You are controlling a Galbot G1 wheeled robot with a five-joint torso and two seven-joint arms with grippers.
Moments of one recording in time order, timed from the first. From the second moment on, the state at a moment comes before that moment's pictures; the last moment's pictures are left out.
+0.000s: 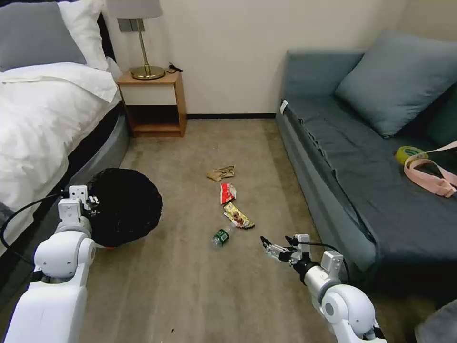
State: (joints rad) left arm 1.15 -1.19 -0.75 -1.90 -0.17 0.64 -0.18; right arm -1.43 1.38 0.49 1.97 0.45 -0.50 -0.15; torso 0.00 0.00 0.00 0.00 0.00
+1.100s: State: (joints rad) left arm 1.14 -1.20 -0.75 -1.88 -0.17 0.63 -0.17; right arm -1.40 1.37 0.44 1.92 0.42 -0.50 -0.17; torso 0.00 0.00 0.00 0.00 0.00
